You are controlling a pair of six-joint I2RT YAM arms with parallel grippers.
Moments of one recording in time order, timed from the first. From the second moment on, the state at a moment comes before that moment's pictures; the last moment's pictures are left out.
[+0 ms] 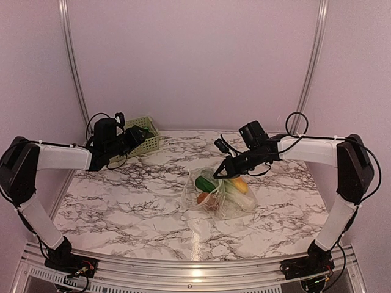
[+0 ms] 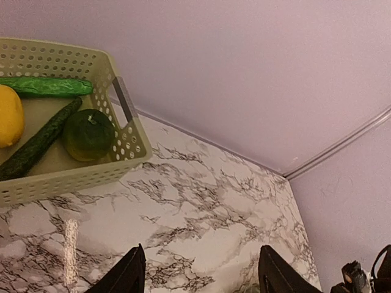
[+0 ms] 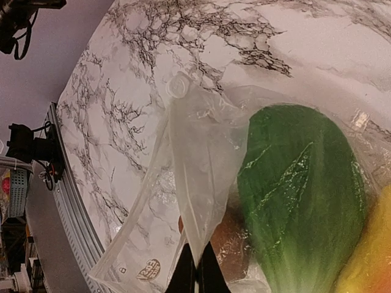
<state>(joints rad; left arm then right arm) -0.38 1.66 0.95 0.43 0.06 -0.77 0.55 1.75 1.23 -0.41 -0.64 0.18</state>
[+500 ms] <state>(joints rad) -0.79 1.70 0.90 0.37 0.22 -0.41 0.56 1.73 1.10 -0.36 -0.65 0.22</state>
